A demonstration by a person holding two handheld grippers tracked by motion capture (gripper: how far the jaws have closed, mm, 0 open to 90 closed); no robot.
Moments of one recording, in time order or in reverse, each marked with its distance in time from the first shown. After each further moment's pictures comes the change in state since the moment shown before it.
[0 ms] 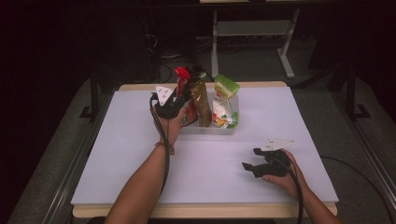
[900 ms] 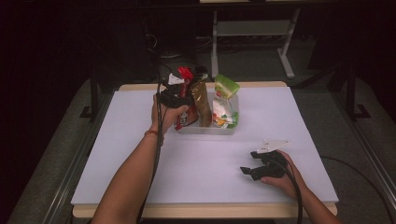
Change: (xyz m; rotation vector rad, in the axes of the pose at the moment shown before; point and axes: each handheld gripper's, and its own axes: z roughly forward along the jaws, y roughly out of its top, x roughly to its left) left arm 0.005 0.033 0.040 0.493 -0.214 0.145; right arm 0.004 -0.001 0.008 0.068 0.046 -0.021
